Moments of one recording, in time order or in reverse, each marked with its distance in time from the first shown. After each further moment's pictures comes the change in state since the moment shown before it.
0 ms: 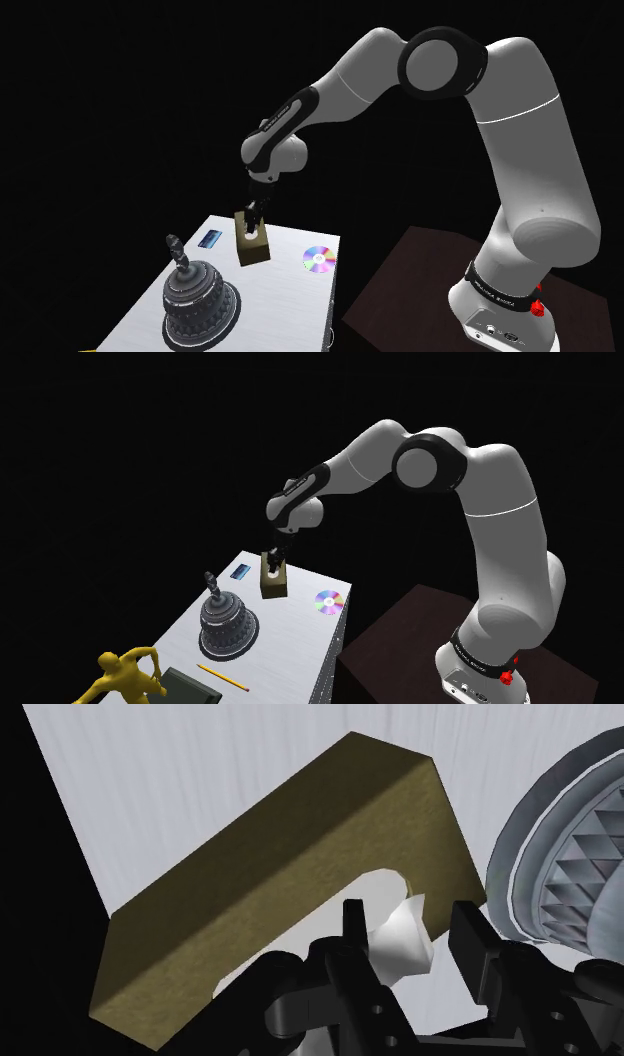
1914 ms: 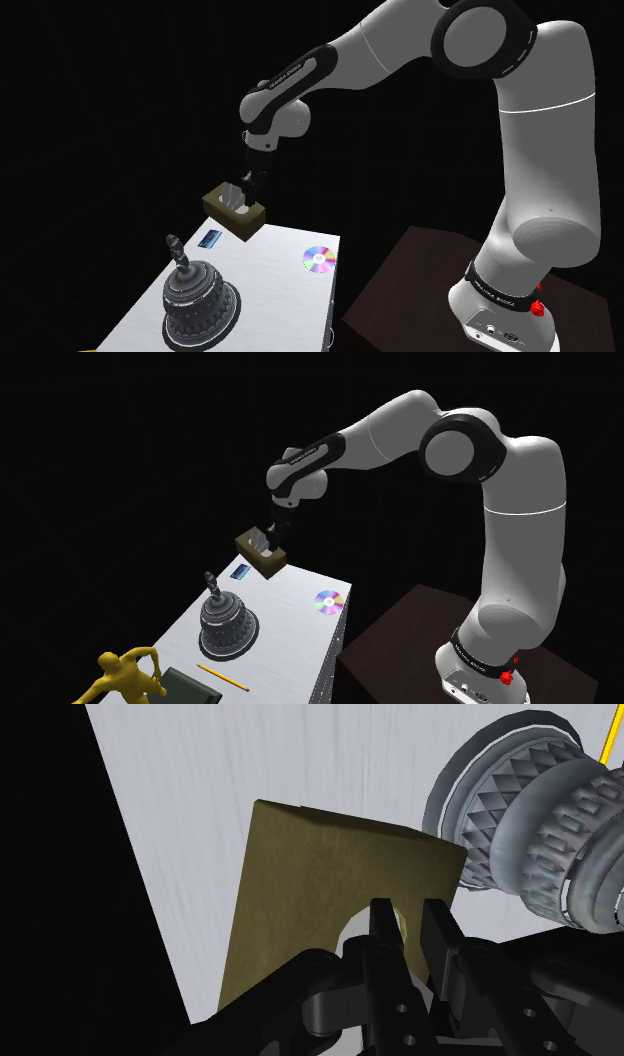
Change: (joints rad) arm -0.001 -0.182 -0.019 0.005 -0.041 -0.179 0.086
